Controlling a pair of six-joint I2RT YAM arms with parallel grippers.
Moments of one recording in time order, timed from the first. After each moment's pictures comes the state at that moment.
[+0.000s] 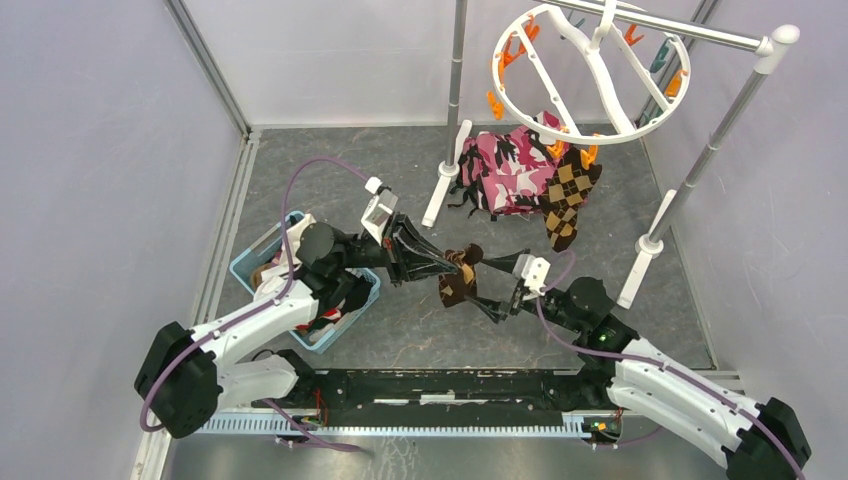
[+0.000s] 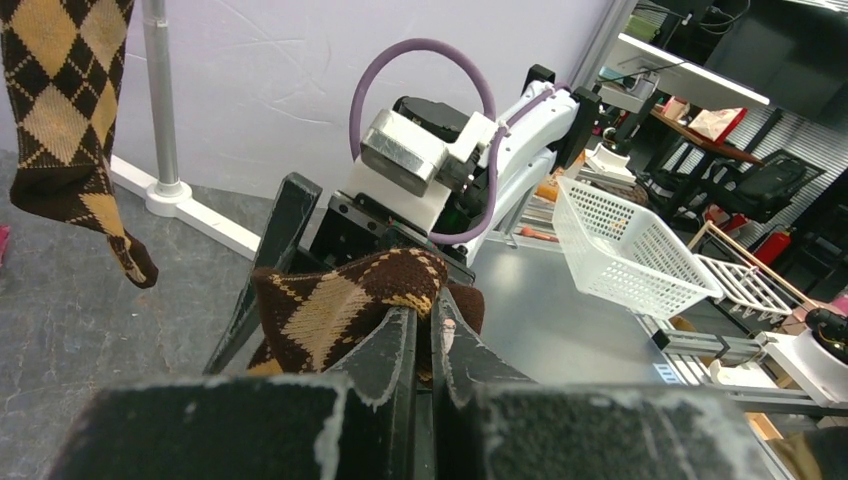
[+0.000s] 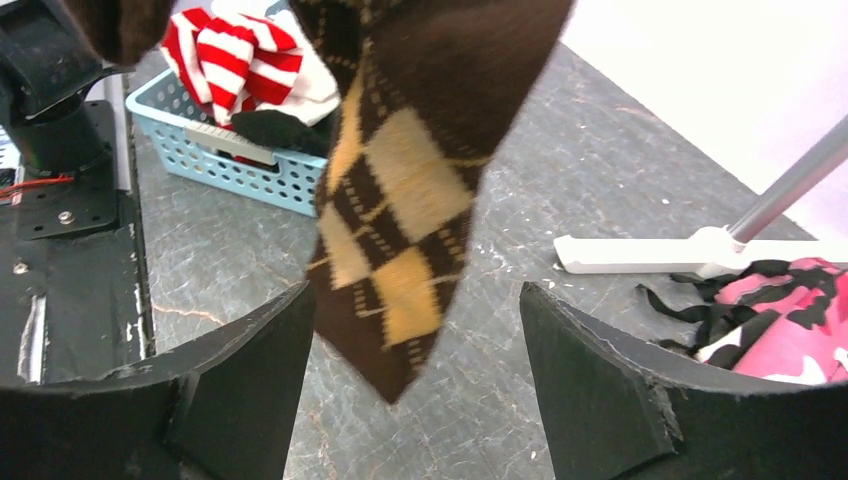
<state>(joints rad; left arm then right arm) -0.70 1.13 0.65 0.92 0.92 -0.66 0.77 0.65 0.24 0.45 -0.36 -0.14</state>
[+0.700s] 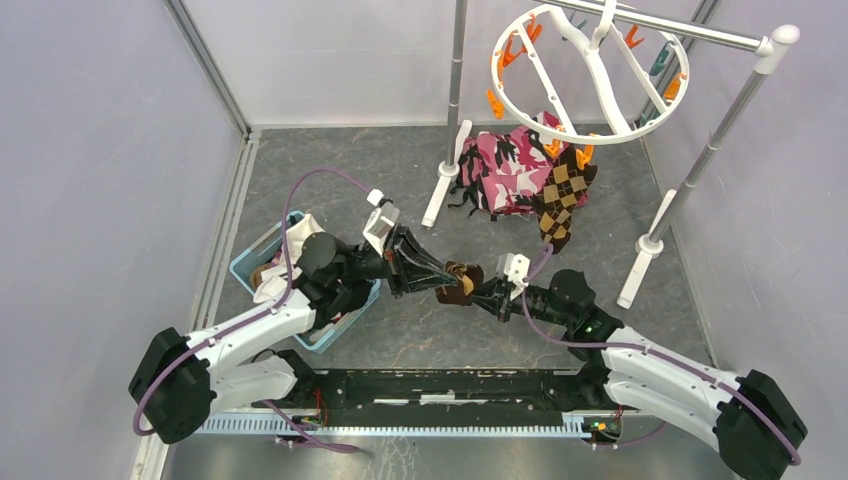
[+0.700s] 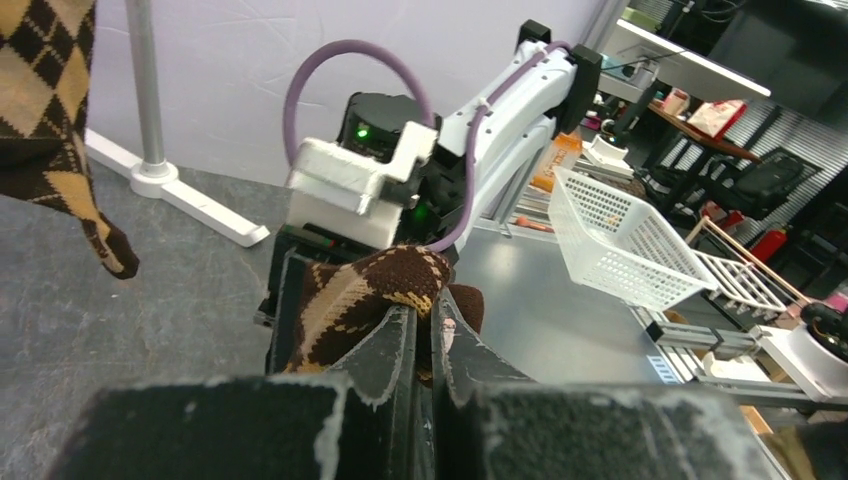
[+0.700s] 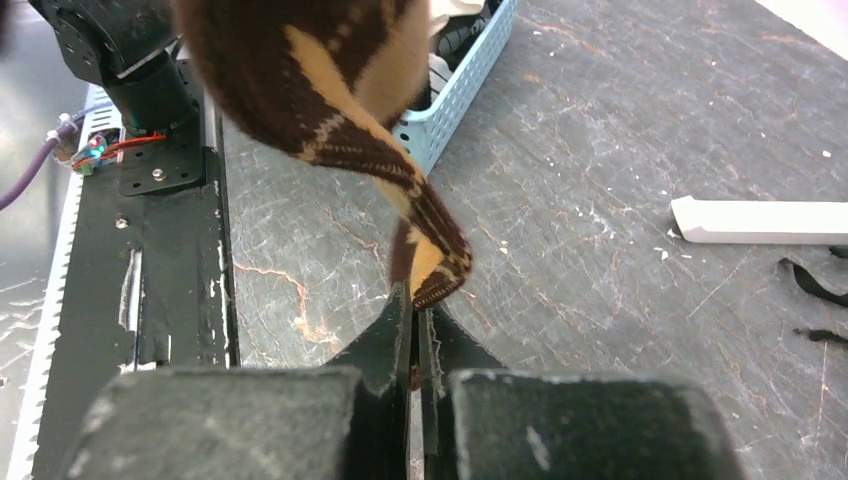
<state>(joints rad) -0.75 1.08 0.59 0.90 0.89 -0.64 0.77 0.81 0.24 0.49 -0.49 -0.06</state>
